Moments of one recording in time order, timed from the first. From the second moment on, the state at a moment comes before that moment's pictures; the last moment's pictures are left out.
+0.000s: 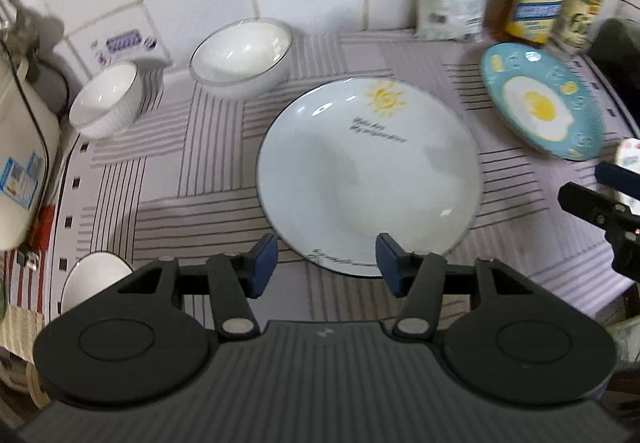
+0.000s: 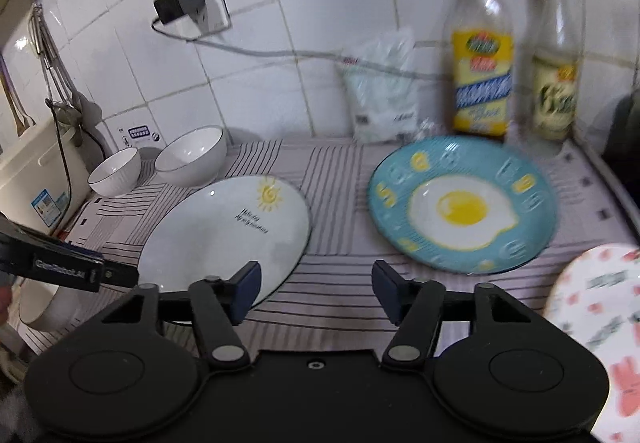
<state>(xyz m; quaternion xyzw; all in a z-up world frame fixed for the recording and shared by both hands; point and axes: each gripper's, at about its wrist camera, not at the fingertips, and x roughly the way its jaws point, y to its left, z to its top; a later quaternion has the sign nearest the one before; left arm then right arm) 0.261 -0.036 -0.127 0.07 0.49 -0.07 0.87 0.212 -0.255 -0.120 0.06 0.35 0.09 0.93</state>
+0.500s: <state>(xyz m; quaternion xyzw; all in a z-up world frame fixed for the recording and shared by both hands) 0.248 -0.116 -0.071 0.10 0.45 -0.15 0.88 0.172 -0.305 -0.062 0.05 0.30 0.05 0.95</state>
